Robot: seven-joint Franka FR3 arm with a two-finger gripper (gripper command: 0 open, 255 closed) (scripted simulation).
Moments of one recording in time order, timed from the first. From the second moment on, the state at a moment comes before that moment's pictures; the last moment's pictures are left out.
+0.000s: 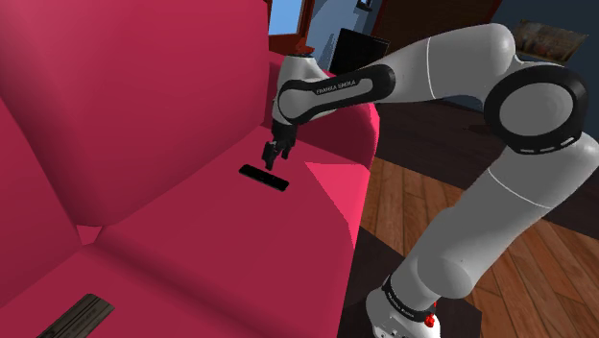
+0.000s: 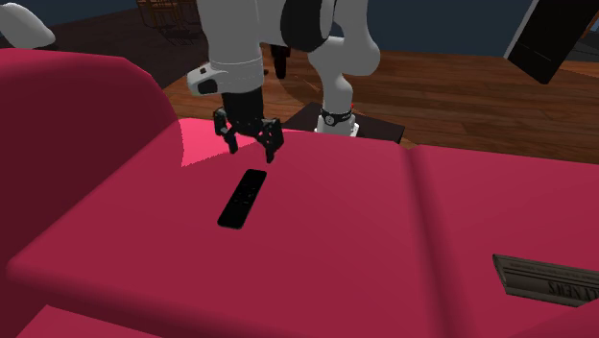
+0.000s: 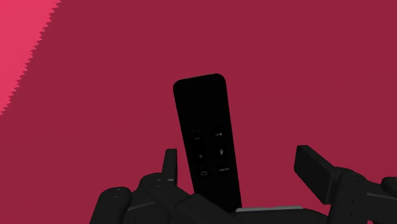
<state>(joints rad) 0.01 -0.05 0.02 -2.20 0.01 2.15 -0.14</state>
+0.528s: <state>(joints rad) 0.01 0.16 0.02 -2.10 -0.02 2.27 -0.14</state>
